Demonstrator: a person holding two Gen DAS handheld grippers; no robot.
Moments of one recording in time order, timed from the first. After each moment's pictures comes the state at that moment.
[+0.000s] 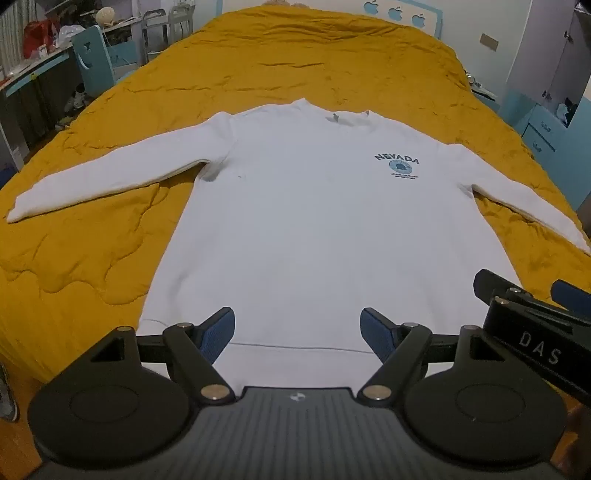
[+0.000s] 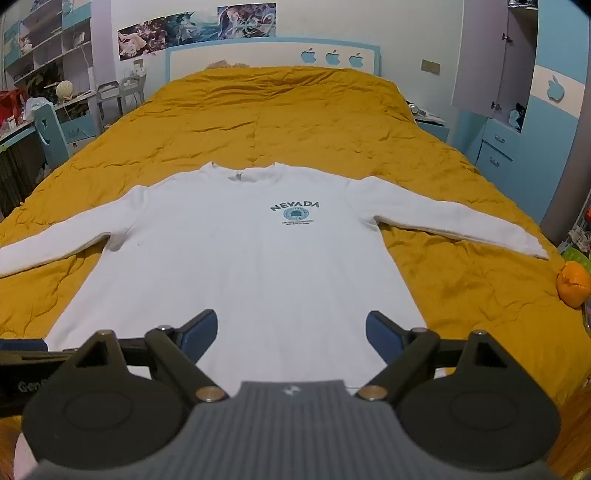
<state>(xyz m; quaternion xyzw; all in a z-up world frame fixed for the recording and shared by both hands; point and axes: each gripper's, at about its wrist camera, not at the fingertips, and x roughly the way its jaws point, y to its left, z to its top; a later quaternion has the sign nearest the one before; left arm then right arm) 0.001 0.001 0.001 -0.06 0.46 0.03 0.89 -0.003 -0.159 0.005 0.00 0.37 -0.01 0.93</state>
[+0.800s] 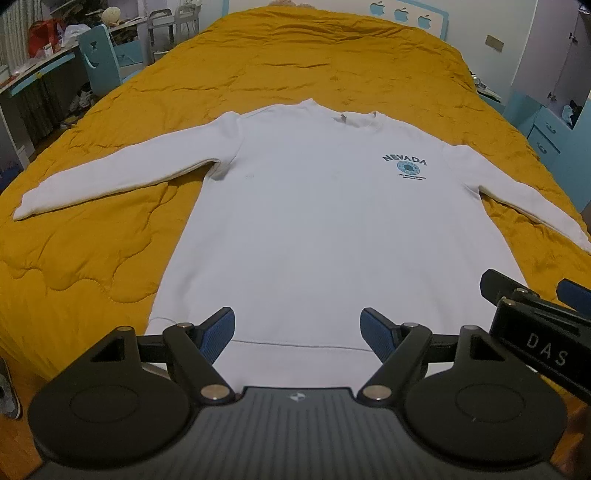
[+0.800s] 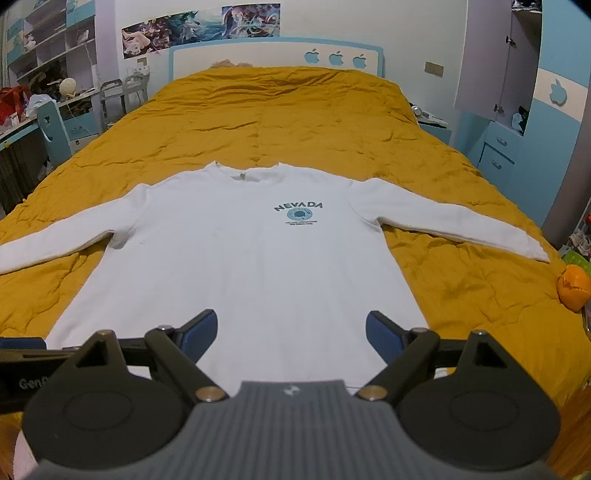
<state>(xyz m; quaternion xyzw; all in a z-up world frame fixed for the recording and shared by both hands) -0.002 0.006 -0.004 -0.05 0.46 0.04 0.89 -0.004 -0.156 0.005 -0.01 0.37 0.00 0.93</state>
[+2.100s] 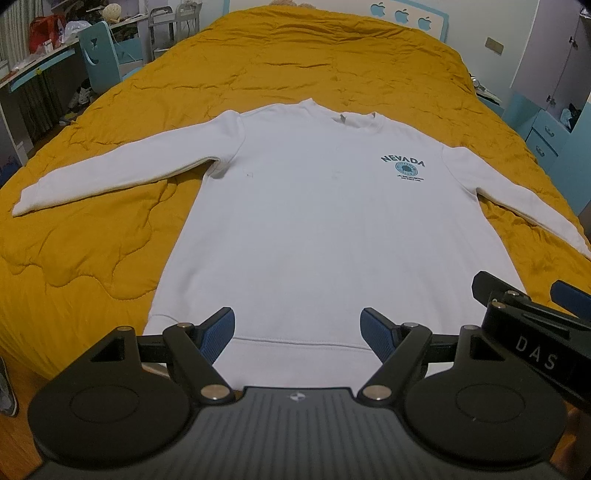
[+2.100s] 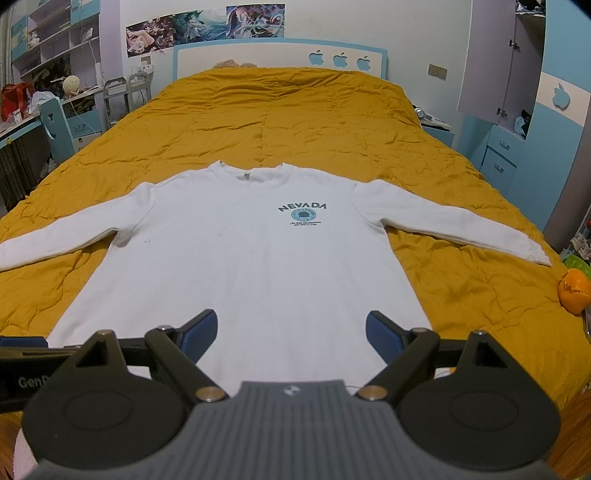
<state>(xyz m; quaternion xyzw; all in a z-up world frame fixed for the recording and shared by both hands) -0.004 0.009 0.000 -0.06 0.46 0.04 0.88 -0.008 -0.151 0.007 -0.01 0.37 0.00 0.93</state>
